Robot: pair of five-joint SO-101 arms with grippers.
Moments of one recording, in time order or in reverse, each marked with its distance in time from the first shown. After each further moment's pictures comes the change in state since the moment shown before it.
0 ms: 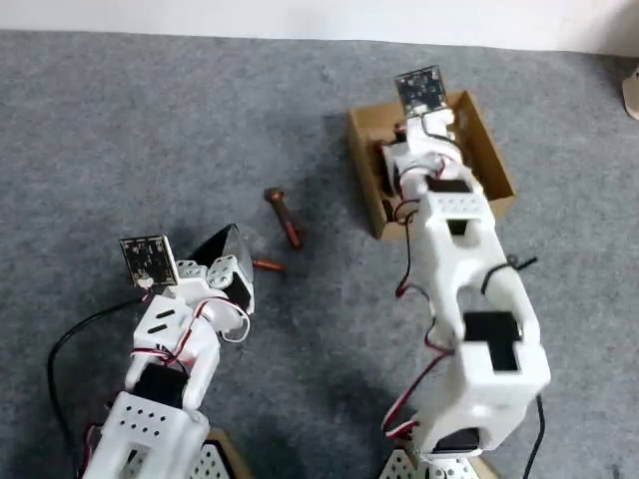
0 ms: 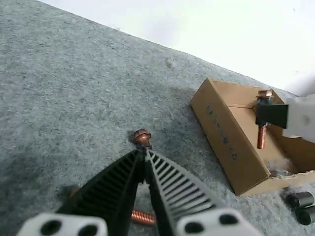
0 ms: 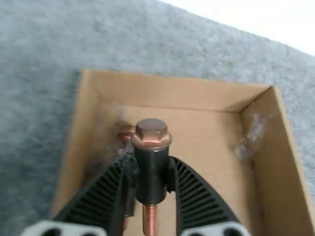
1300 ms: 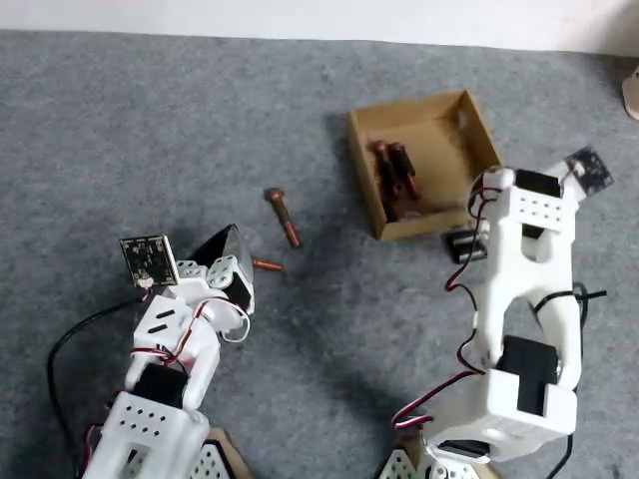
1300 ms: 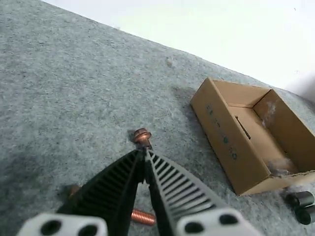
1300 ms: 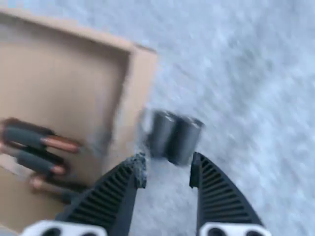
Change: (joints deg) left arm 0.0 0.0 0.0 0.2 0.1; right arm 15.1 -12.0 -1.8 50.3 -62.4
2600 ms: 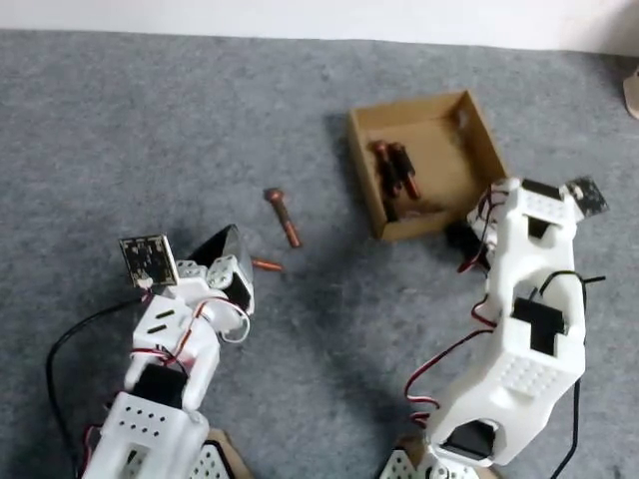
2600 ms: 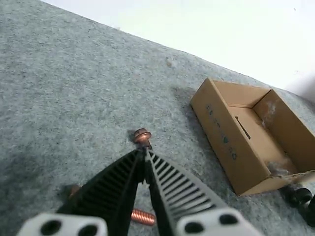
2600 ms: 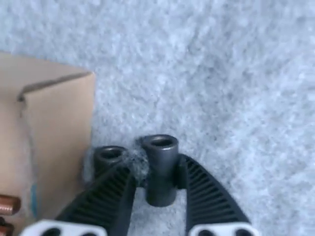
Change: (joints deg) left arm 0.0 0.0 0.0 0.0 0.0; right arm 4.5 16.4 -3.9 -6.0 -0.7
